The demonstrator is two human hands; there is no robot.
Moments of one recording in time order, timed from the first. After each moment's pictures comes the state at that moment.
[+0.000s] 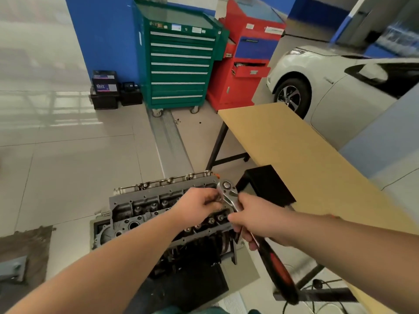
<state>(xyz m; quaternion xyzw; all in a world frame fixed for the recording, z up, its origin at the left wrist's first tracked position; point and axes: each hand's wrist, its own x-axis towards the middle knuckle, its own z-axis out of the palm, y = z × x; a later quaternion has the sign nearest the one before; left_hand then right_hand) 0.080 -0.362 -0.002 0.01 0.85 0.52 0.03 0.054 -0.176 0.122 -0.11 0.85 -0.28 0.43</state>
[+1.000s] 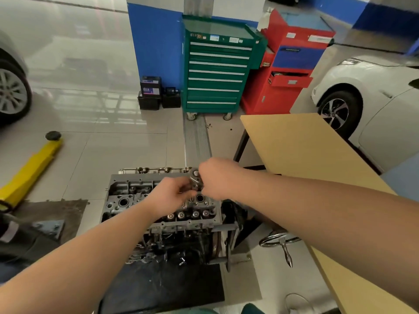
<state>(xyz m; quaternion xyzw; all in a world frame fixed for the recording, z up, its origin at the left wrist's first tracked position) 0.100 -0.331 0.013 -0.15 0.90 0.42 -0.05 -0.006 -0.201 0.142 -0.53 0.83 0.13 0.11</state>
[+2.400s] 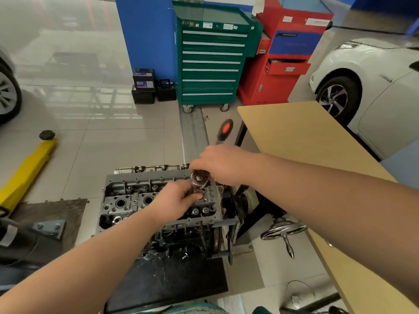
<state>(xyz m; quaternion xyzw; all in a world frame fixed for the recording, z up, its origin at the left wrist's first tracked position) 0.097 -0.317 0.002 -0.13 0.90 0.42 -0.04 -0.057 -0.198 0.140 -0.70 0.71 0.09 0.04</state>
